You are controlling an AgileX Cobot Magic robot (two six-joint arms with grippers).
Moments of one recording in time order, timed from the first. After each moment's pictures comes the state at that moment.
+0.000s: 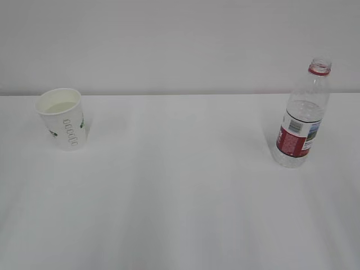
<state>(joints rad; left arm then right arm) -0.13 0.21 -0.50 -0.06 0.77 0.04 0.08 0.25 -0.41 -0.03 0.44 -0.09</state>
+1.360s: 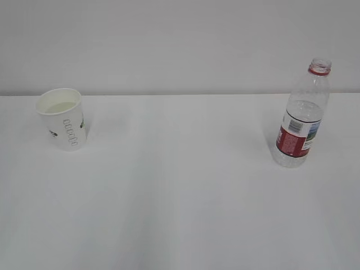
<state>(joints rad) -0.13 0.00 -0.55 -0.10 1.09 0.10 0.08 -0.01 -0.54 -0.06 1.10 -0.10</state>
